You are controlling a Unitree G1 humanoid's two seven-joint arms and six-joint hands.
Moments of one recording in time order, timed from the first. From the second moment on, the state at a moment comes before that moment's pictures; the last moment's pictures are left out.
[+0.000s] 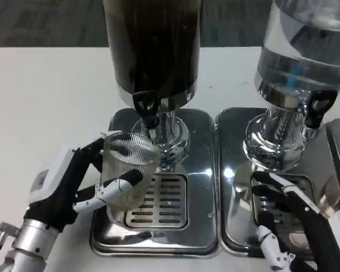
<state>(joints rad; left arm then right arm) -0.29 0.45 -0.20 1.07 0.53 -1.03 0.46 0.72 -0.16 0.15 -0.44 -0.50 -0.33 -0.13</state>
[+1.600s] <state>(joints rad) -0.36 0.44 -0.28 1.09 0.55 -1.03 0.42 0.69 -0.13 0.15 -0.44 -0.51 -0.33 -0.14</state>
